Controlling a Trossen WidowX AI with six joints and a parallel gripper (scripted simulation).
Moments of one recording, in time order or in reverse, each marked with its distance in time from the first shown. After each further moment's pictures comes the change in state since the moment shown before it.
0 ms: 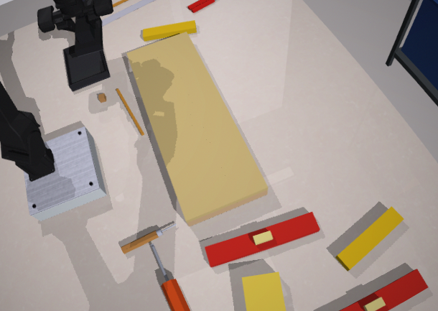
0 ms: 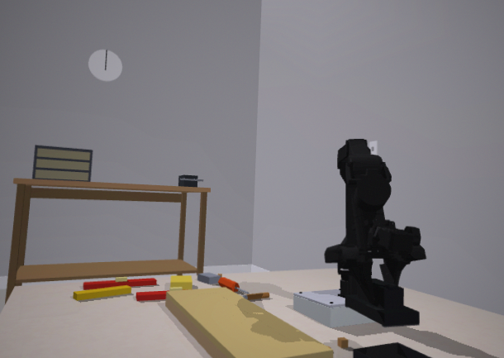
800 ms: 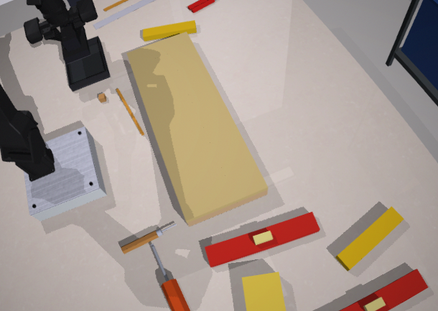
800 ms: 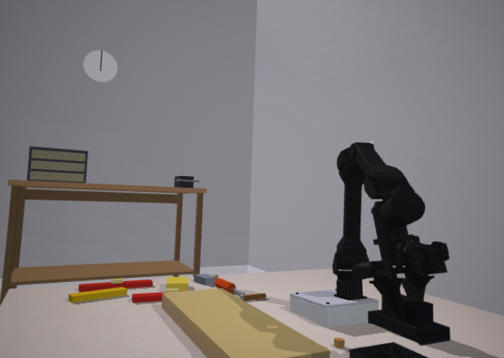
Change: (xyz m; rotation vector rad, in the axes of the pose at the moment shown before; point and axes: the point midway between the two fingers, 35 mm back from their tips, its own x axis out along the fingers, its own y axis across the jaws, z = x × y) arm 0.029 0.053 0.010 -0.139 -0.003 0.041
